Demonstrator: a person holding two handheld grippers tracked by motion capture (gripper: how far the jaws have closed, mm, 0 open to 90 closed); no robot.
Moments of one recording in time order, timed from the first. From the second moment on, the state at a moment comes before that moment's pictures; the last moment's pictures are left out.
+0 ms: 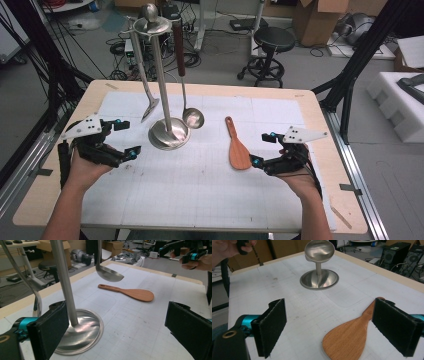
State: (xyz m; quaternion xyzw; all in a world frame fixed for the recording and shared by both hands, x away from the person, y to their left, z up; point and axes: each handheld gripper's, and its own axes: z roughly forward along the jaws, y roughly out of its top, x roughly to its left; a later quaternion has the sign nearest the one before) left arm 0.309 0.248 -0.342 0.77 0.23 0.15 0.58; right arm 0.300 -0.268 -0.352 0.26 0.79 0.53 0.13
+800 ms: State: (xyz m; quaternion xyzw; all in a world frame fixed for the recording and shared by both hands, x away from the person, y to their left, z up) left arm 0.338 0.219 -0.255 0.76 0.18 0.13 0.61; right arm 0.301 -0.269 -0.355 0.26 0.80 0.53 0.12
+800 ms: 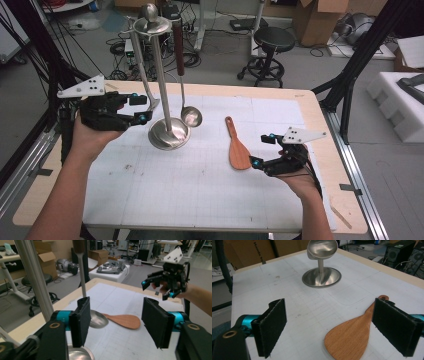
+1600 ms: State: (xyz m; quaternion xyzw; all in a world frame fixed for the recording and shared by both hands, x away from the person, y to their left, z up) left arm 0.366 0.222 -0.181 0.74 0.19 0.18 0.61; right arm 0.303 -0.270 -0.358 0.26 0.80 0.53 0.11
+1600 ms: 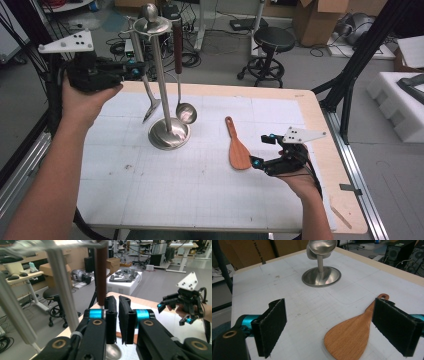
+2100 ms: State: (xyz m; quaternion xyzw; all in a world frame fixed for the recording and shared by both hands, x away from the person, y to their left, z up) left arm 0.381 0.231 -0.153 0.74 0.20 0.20 0.61; right arm 0.303 -0.272 -0.360 0.27 0.79 0.53 0.11
